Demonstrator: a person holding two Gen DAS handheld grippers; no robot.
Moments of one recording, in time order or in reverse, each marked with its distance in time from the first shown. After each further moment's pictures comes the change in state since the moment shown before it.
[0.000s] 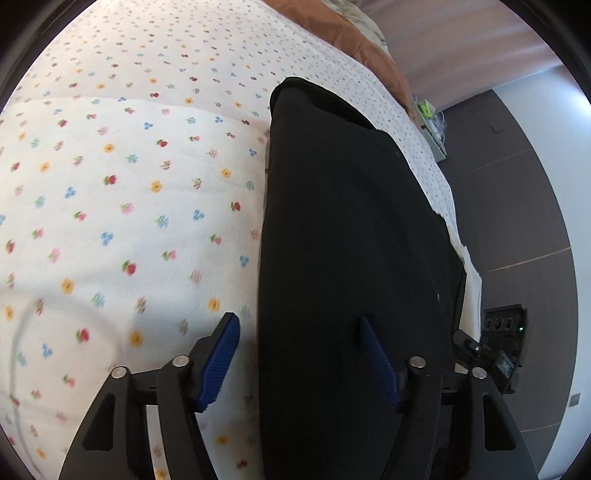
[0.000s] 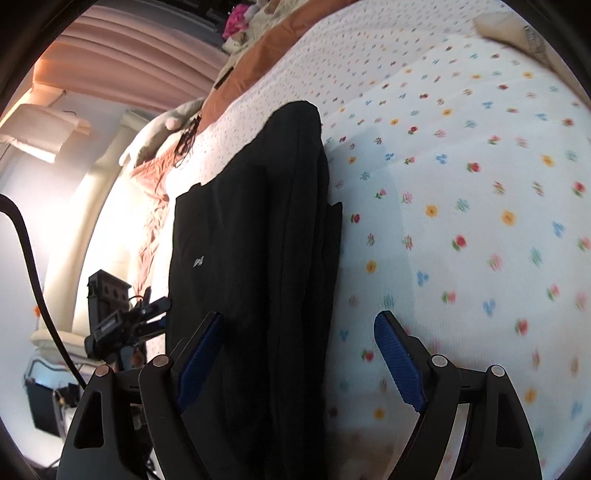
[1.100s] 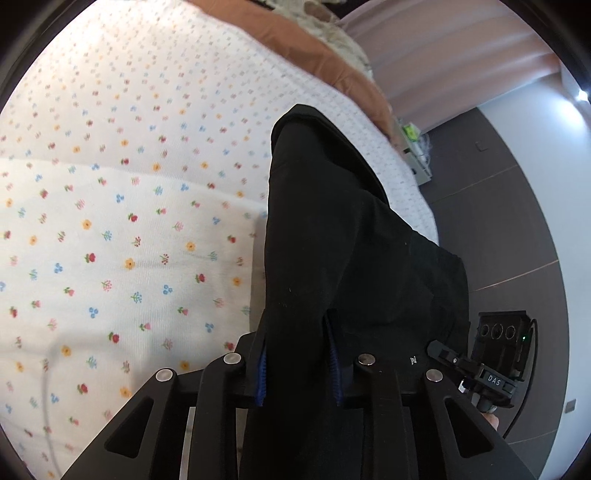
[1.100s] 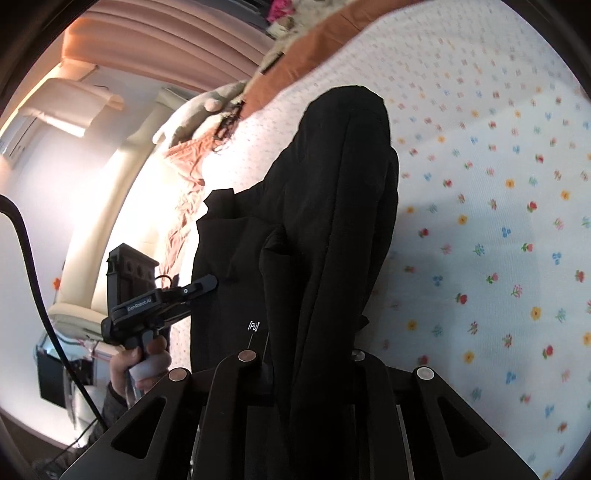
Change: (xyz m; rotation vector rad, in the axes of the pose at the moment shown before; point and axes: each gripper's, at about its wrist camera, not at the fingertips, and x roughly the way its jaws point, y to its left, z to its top) left arm -0.019 -0.034 0.035 0.028 -0.104 -0.050; right arm 0.014 0.068 0.031 -0.129 0.013 0.102
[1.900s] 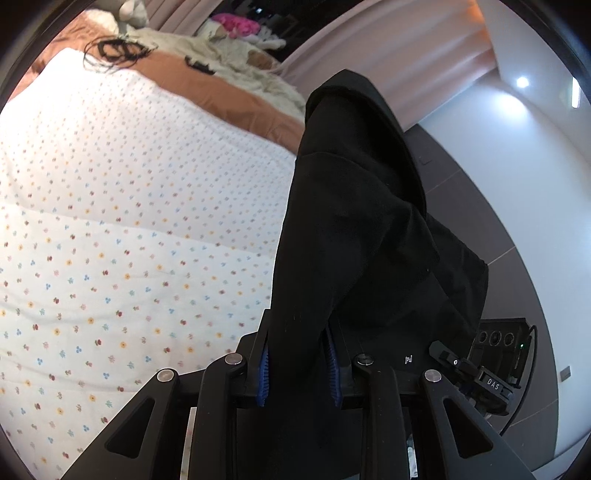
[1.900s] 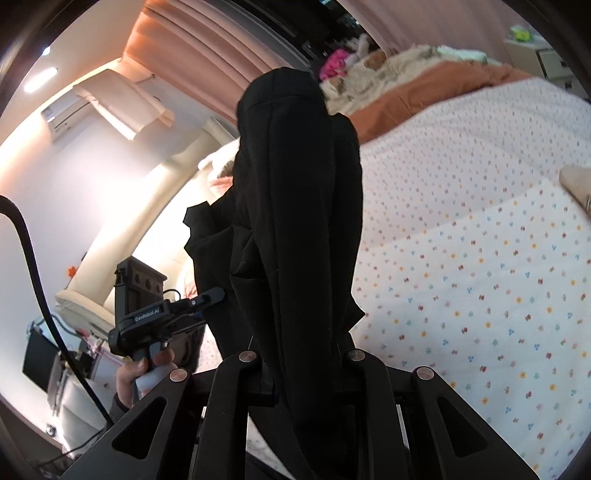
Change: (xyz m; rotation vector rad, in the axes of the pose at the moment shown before) left arm -0.114 -0.073 -0.051 0.130 -0.169 -0.122; right arm -0.100 0.111 -0.053 -0.166 -0.232 0.010
